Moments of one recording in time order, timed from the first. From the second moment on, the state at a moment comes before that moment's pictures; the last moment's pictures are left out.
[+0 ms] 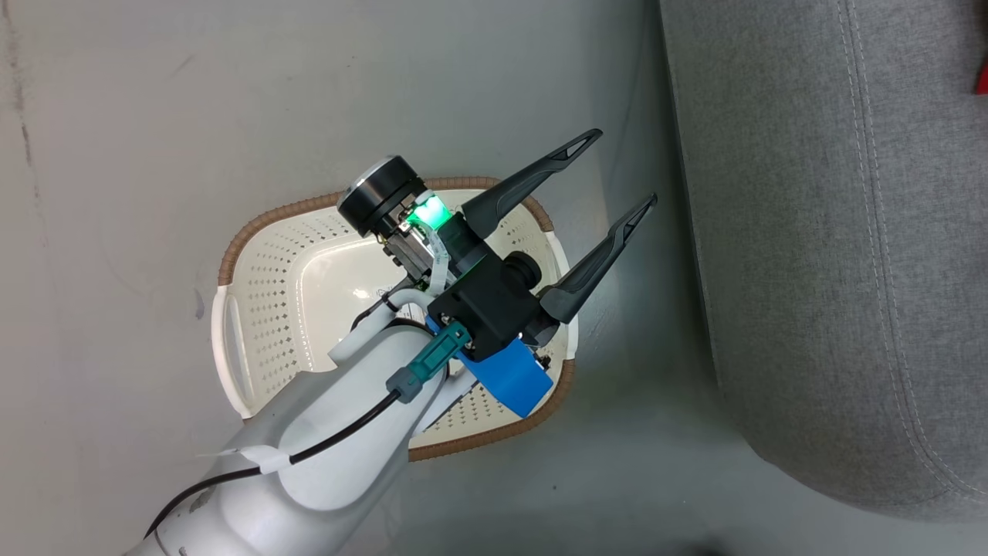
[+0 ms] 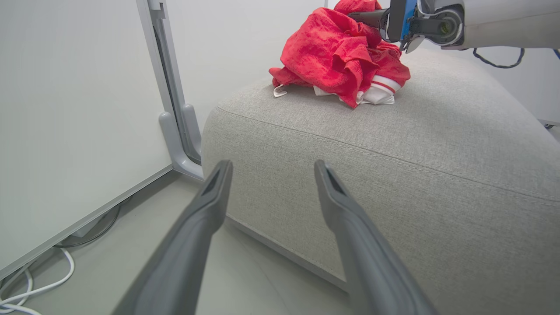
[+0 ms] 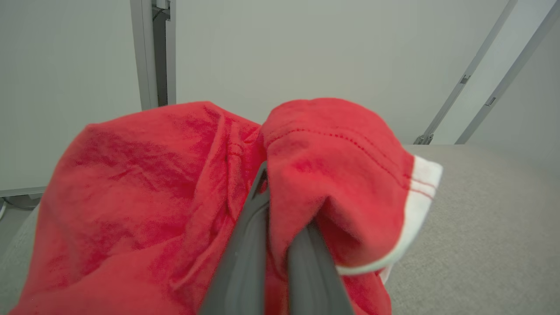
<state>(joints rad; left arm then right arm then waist) -0.75 0.18 -0.80 0.25 -0.17 -0.12 -0.26 -0.98 -0.50 -0.31 0.74 0.13 0.13 -0.26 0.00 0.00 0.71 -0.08</state>
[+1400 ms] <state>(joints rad) -0.35 0.17 -0.45 0.25 -0.25 -0.04 -0.26 -0.32 -0.15 -0.13 0.21 0.17 0.13 -0.26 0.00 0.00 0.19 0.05</state>
